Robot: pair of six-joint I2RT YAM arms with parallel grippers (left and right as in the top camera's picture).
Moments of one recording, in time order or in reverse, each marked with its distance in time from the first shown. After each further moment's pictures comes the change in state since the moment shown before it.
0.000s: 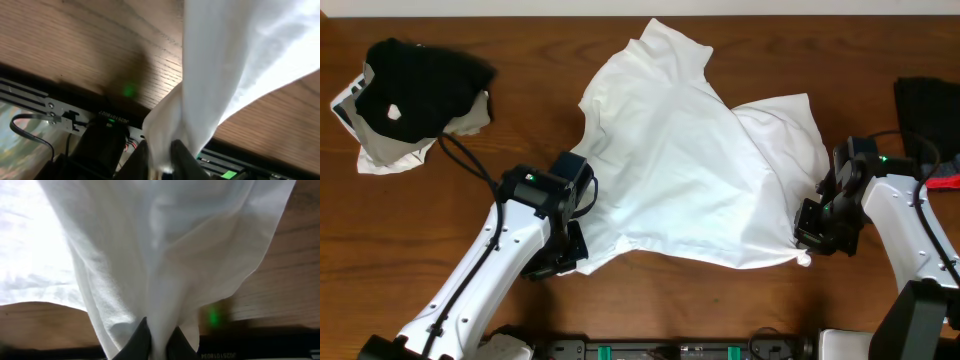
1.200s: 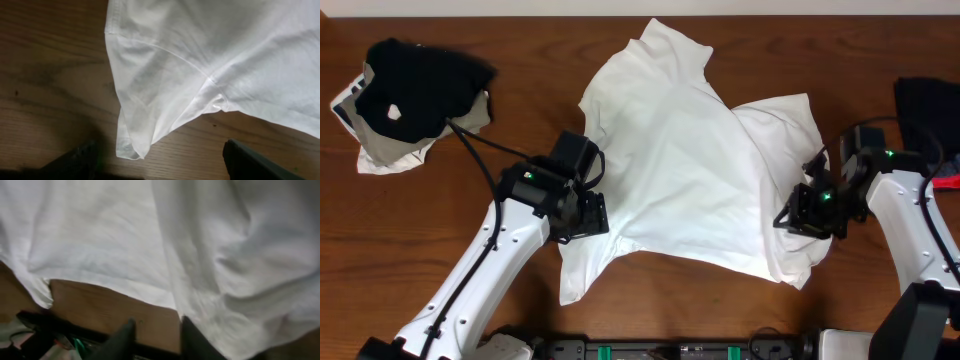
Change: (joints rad) left arm 0.000 0.000 0.029 0.298 0.004 0.147; right arm -0.010 0.000 0.050 0.069 -0.249 -0.192
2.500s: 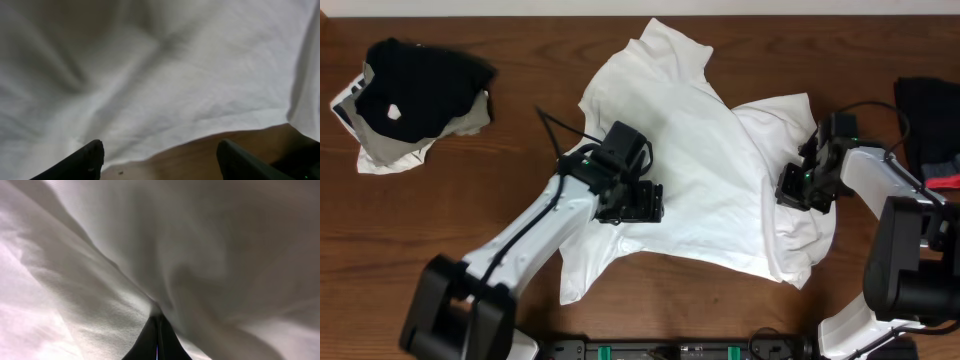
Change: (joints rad) left arm -0.134 0.270 -0.003 0.415 0.319 0.098; right arm 0.024 0.311 0.010 0.407 0.181 0.177
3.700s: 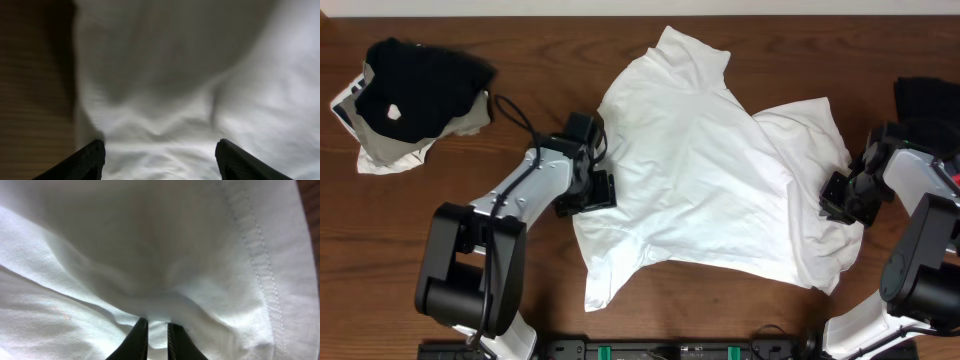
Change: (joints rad) left arm 0.254 0.170 0.000 -0.035 -0.171 0.056; right arm -0.220 0.011 0.045 -0.131 0.134 -0.019
